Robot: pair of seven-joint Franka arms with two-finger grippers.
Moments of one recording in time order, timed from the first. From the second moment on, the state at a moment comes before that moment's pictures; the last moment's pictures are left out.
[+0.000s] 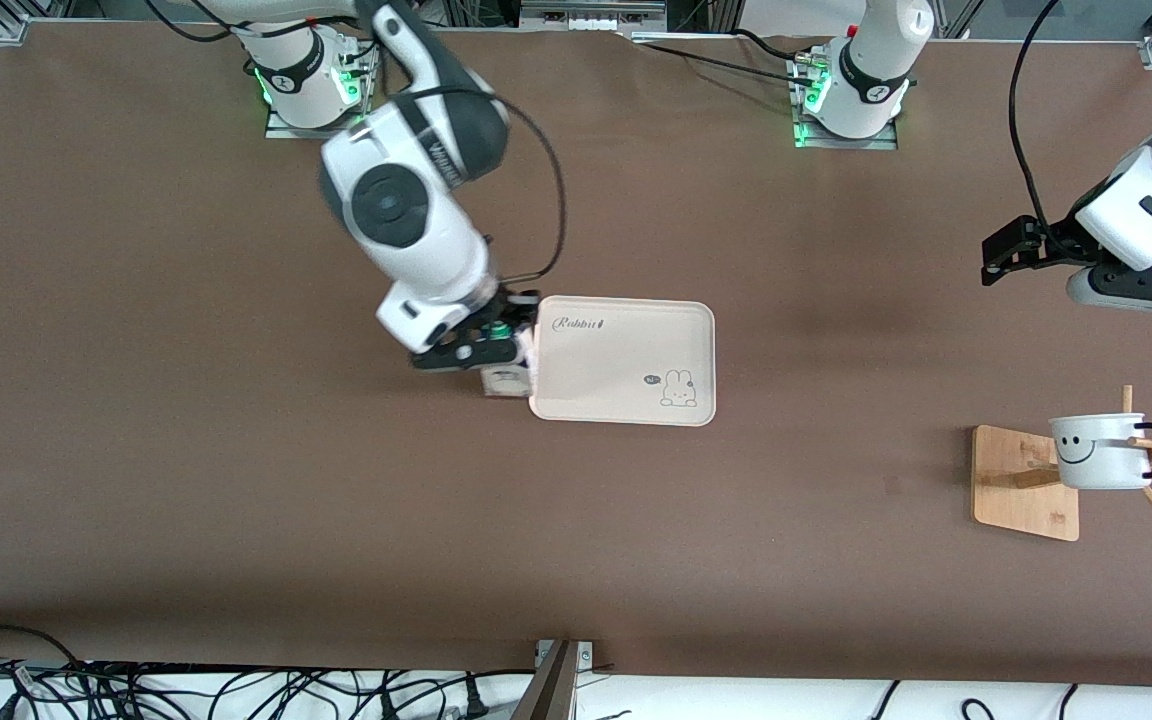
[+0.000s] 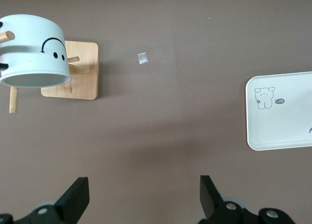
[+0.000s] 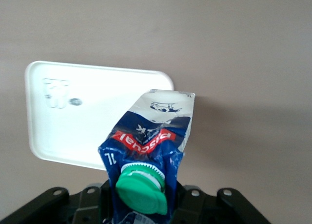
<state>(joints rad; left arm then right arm) -0.03 0.03 -0.02 -1.65 0.00 1.68 0.05 0.62 0.54 0.05 -1.40 0.13 1.99 0.57</state>
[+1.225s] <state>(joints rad) -0.02 0.16 -0.01 -1.63 0.00 1.68 -0.06 0.67 0.61 0.02 -1.32 0.13 2.13 0.69</state>
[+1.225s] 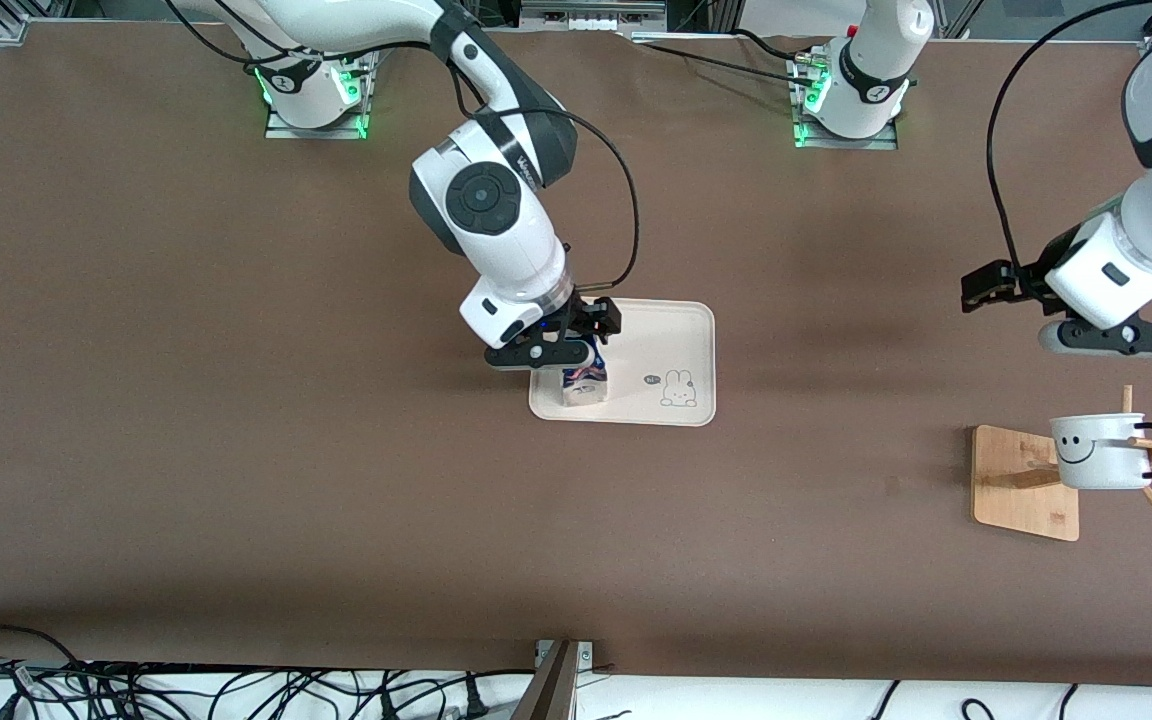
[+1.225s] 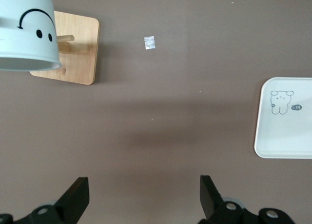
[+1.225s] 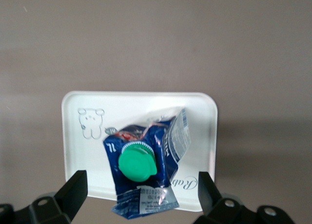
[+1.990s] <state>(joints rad) 0.00 0.13 -0.01 -1.80 0.05 2.05 -0.35 0.29 0.34 -0.08 -1.32 0.14 1.68 0.21</state>
